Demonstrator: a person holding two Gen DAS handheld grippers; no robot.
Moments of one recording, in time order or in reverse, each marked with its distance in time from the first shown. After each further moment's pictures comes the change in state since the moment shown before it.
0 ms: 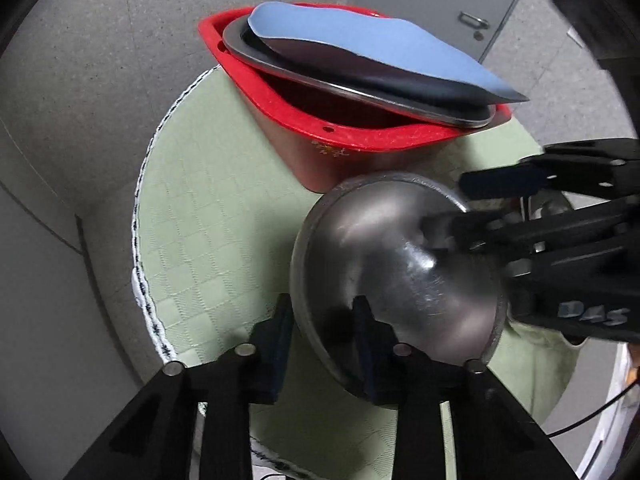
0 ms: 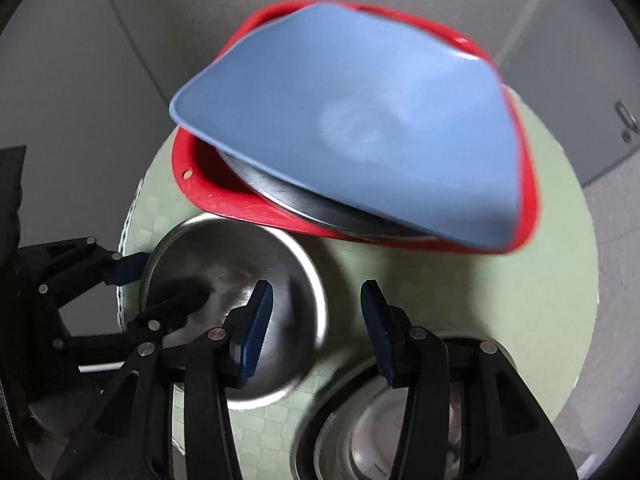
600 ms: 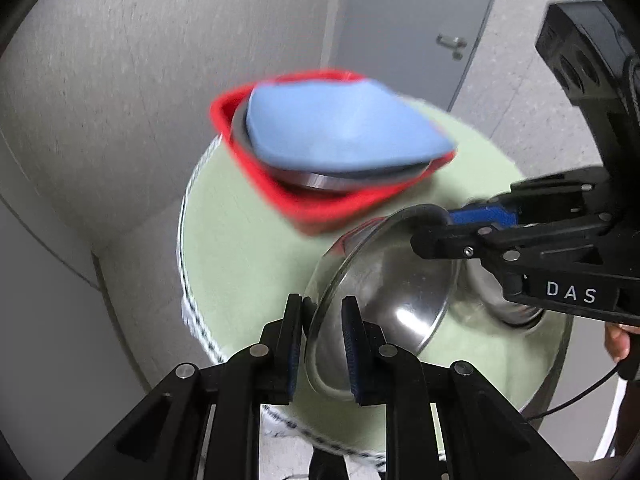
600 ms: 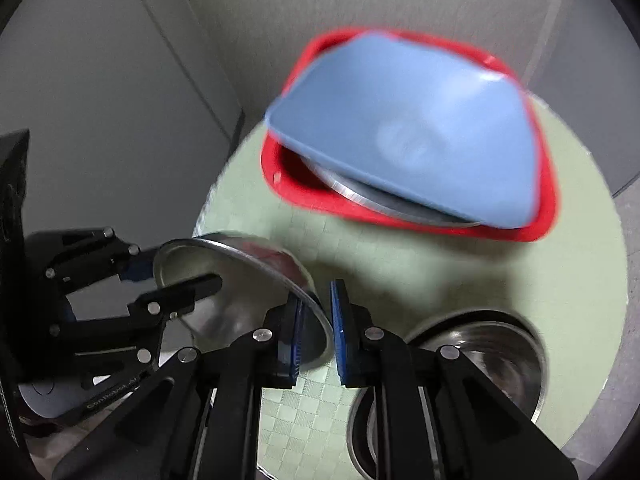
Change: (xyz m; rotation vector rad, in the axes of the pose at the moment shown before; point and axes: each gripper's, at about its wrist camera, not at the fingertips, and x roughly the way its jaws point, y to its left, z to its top) left arm -0.093 -0.024 -0.014 0.083 -0.142 0.041; right arm -0.053 -0.007 -0.014 0.026 -0.130 0.189
